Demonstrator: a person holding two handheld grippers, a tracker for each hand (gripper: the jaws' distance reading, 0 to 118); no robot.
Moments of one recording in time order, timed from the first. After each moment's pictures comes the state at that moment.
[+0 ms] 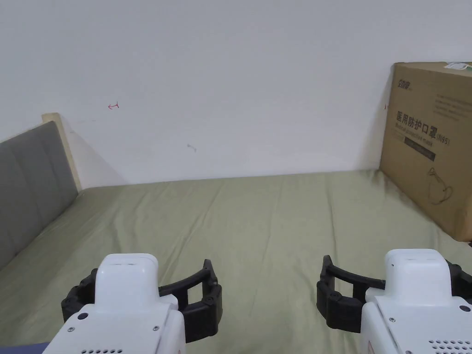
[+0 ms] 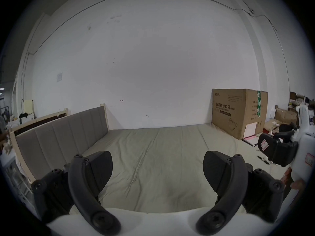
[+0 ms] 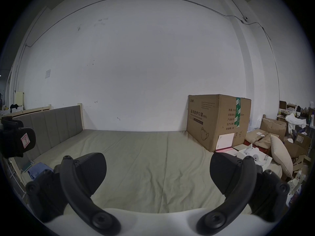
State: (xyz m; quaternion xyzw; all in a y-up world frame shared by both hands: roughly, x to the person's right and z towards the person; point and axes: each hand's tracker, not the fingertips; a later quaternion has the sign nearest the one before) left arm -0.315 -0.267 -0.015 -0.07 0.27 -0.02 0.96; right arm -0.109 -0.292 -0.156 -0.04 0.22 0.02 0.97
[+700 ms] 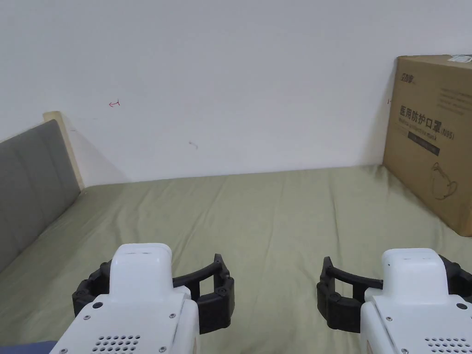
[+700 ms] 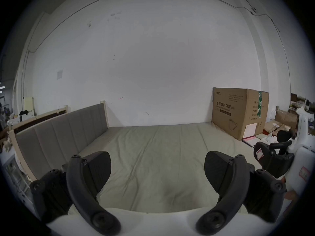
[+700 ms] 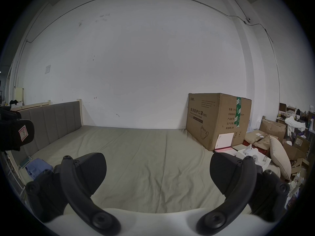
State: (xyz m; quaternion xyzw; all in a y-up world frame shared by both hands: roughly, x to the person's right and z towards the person) left arm -0.309 -0.260 -0.025 -0.08 0.27 -0.01 0.96; right arm -0.113 -0.298 -0.160 -0.05 0.22 0.03 0.97
